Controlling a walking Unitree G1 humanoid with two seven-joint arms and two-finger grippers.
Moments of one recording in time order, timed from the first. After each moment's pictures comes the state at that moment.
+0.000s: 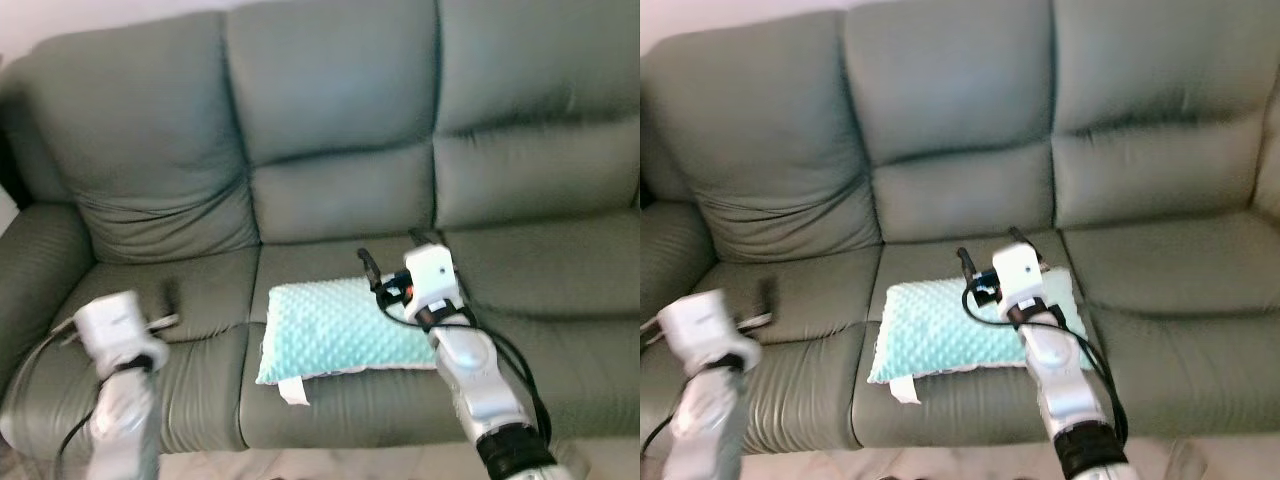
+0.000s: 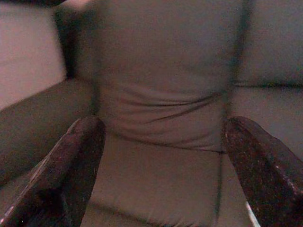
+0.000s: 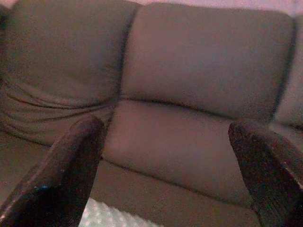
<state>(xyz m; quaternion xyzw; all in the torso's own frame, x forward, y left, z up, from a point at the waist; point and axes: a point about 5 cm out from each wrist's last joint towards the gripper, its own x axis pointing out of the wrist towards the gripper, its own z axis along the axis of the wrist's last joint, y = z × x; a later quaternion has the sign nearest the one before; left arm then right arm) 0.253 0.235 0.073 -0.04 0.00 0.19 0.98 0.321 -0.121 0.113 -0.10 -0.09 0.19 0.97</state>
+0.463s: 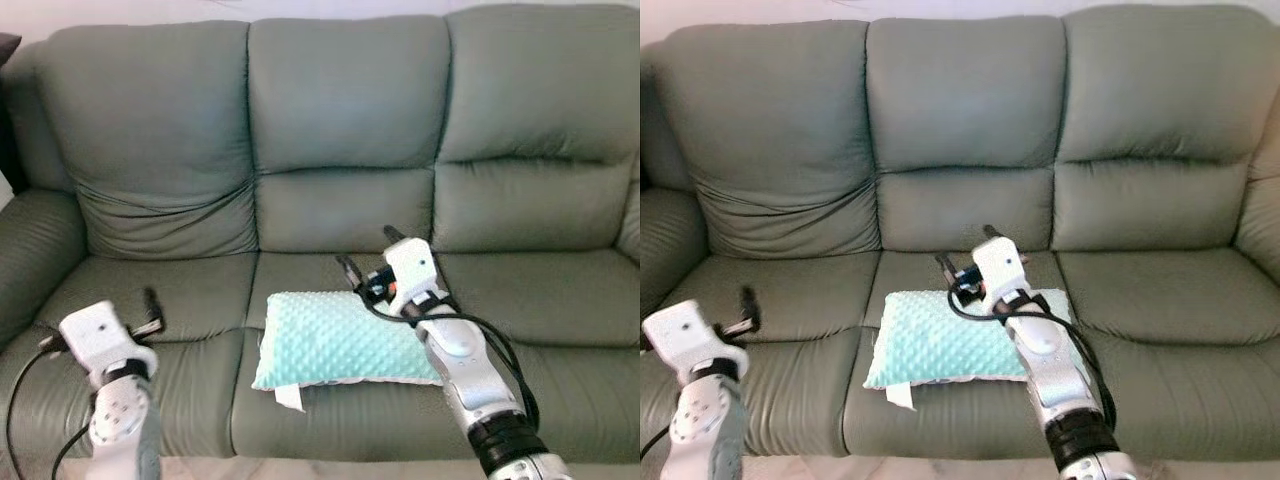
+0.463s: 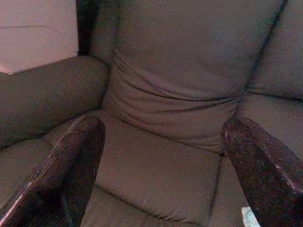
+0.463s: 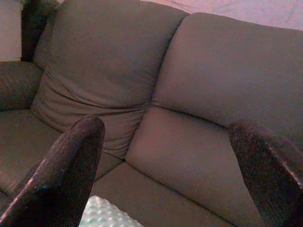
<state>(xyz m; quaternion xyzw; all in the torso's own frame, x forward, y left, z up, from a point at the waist) 0.250 0.227 0.079 -0.07 0.01 0.21 0.97 0.324 -0.104 0.117 -0.10 -0.08 0.24 0.96</state>
